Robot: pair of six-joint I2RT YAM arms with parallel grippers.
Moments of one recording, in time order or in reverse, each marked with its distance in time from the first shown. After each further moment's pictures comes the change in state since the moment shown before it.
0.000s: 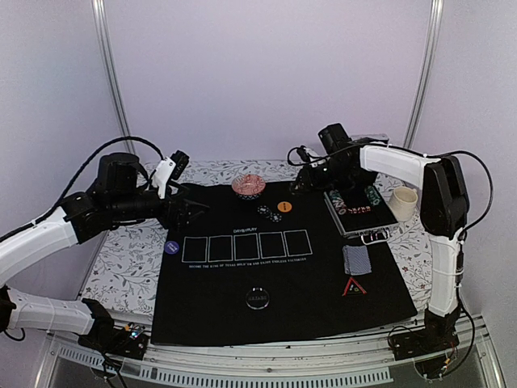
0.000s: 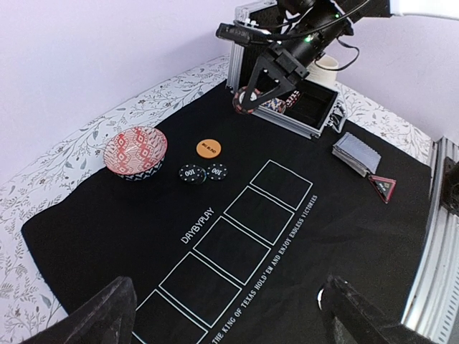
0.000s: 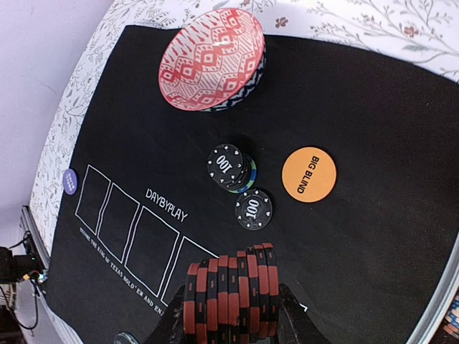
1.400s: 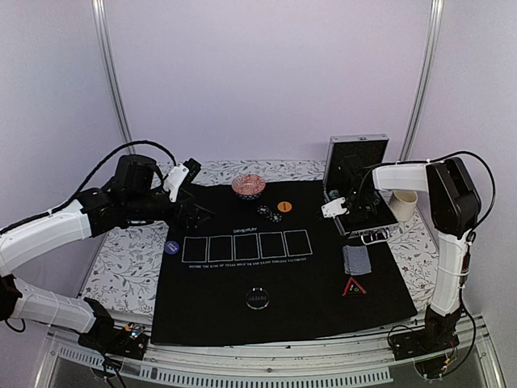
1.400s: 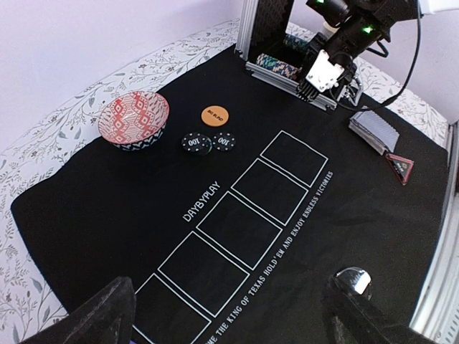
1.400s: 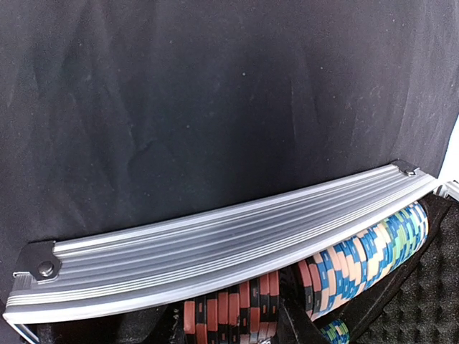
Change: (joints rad) left arm 0.000 0.116 0.022 -0.024 -0.026 0.005; right arm -0.108 -0.044 -0.364 0.044 0.570 -1.588
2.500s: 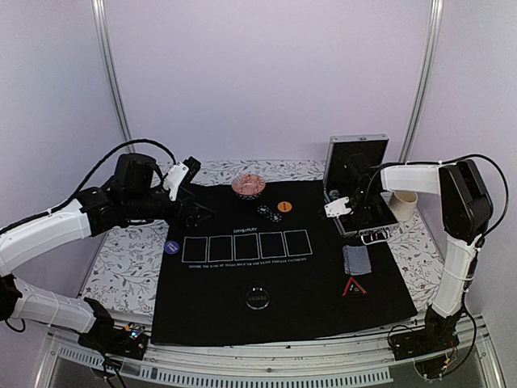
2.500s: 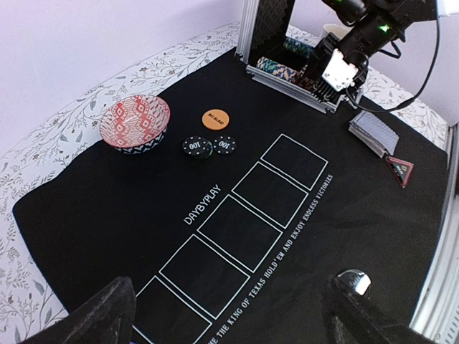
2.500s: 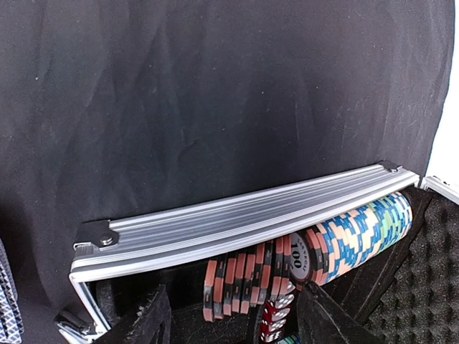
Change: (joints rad) left arm 0.000 0.000 0.008 0.000 -0.002 0.000; right arm 0.000 -0.105 -0.084 0.008 -0.083 -0.002
